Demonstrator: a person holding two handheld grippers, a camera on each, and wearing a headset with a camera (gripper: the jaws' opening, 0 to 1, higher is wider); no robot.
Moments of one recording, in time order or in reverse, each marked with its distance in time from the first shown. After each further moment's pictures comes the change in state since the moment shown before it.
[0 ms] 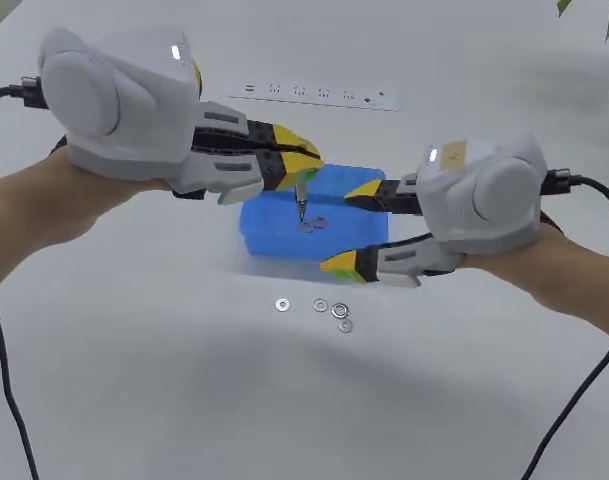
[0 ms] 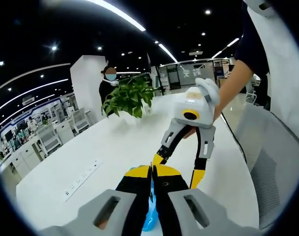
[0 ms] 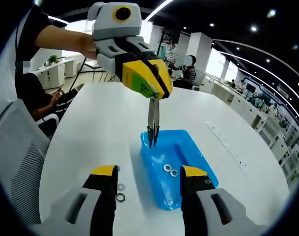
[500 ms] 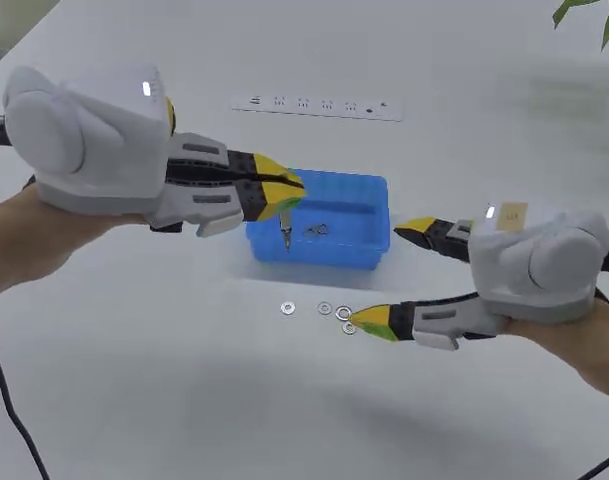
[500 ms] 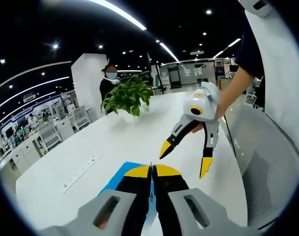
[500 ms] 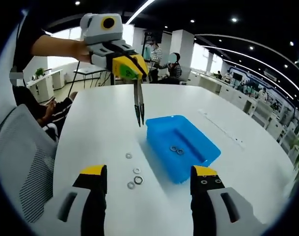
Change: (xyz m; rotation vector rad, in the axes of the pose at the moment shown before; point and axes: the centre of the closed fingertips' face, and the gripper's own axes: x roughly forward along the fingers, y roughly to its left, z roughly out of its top) left arm -0.022 -0.025 -0.005 -0.029 0.010 0.007; right arm -0.034 0.027 -0.035 0.138 -0.002 -0.058
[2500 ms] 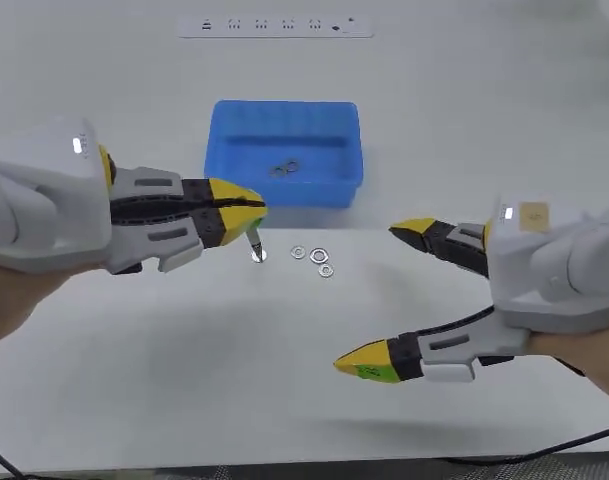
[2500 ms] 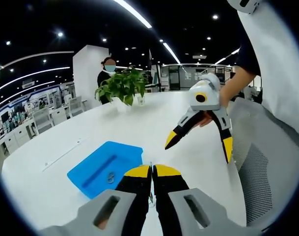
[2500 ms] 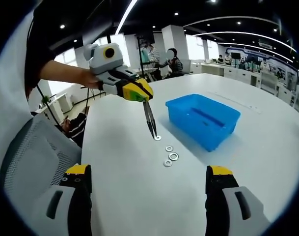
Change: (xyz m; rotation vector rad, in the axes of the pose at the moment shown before) left arm 0.020 -0.036 -0.057 -0.089 -0.002 -0.046; right arm -0.009 0.052 -0.033 0.236 -0.052 0.123
